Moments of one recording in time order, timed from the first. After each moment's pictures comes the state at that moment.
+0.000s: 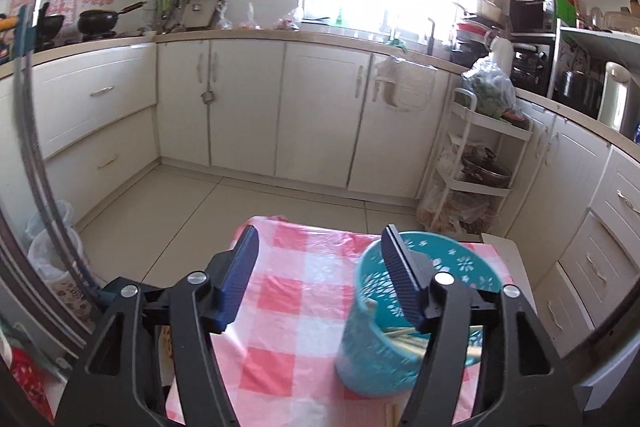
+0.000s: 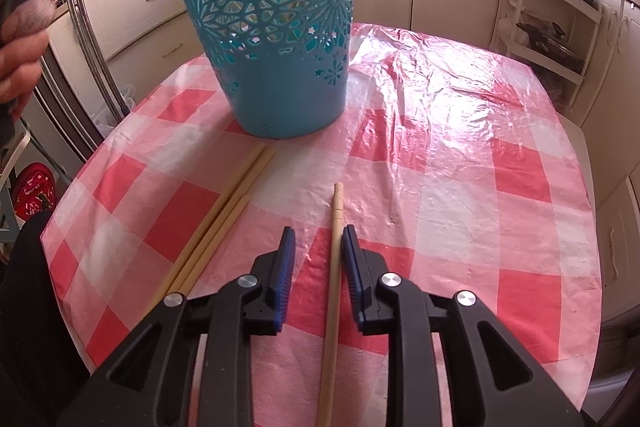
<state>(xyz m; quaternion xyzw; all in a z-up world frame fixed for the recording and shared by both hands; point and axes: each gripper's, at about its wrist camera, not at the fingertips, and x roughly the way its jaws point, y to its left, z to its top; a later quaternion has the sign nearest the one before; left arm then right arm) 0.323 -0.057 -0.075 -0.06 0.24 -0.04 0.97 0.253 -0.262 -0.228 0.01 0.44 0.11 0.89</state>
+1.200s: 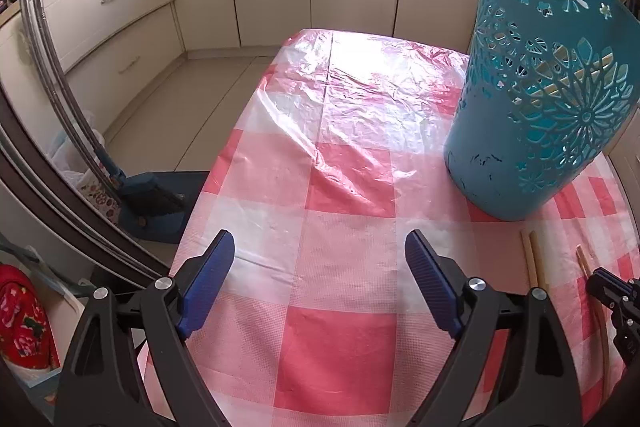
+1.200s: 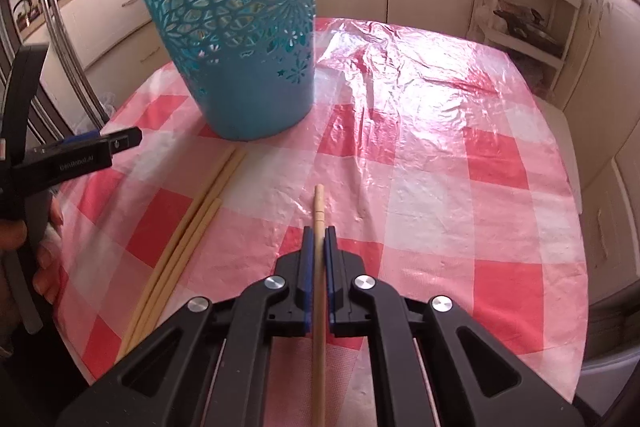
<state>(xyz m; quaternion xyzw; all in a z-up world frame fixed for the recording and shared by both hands) 0.309 -0.027 -0.225 0.01 0.43 -0.01 0.90 0.254 -0.278 -0.225 0.04 0.45 0.08 0.89</state>
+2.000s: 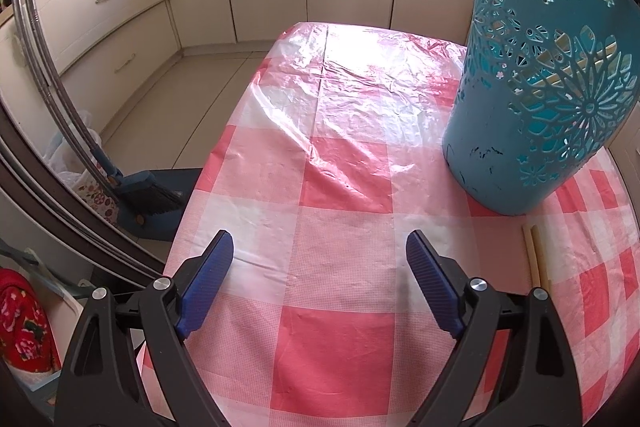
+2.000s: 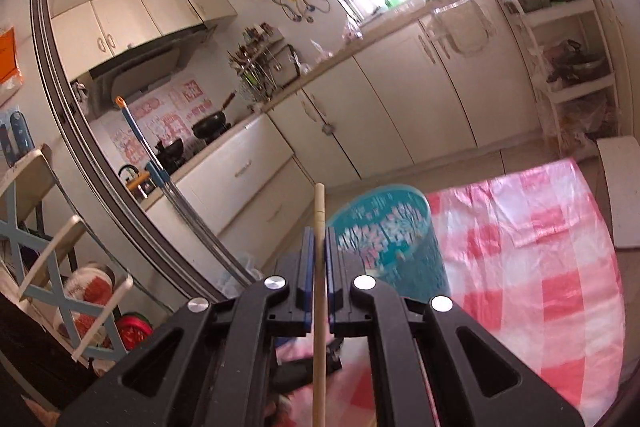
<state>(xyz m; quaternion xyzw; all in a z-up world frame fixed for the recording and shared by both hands) 0.313 -0.030 -0.231 0.01 0.44 -0.01 0.90 0.261 -0.292 -0.043 0.25 0.21 0.22 0.92</state>
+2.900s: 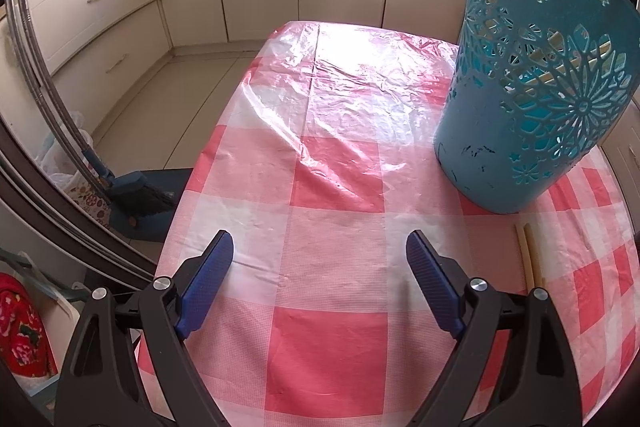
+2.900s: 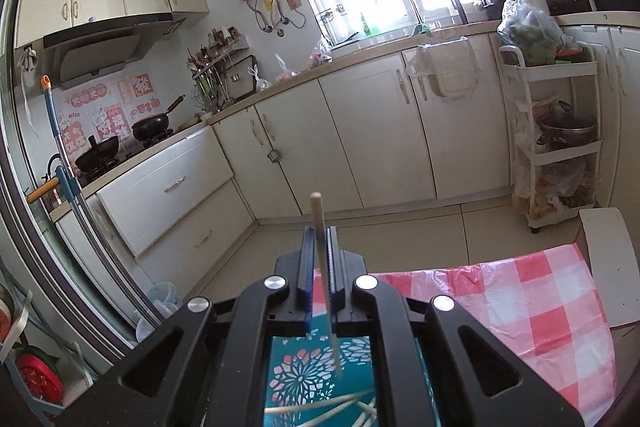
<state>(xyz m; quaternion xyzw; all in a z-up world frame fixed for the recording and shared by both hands) 0.311 -0.028 -0.230 0.01 0.45 -0.03 0.89 0.378 -0.247 -0.058 0.17 0.20 0.12 0.96</state>
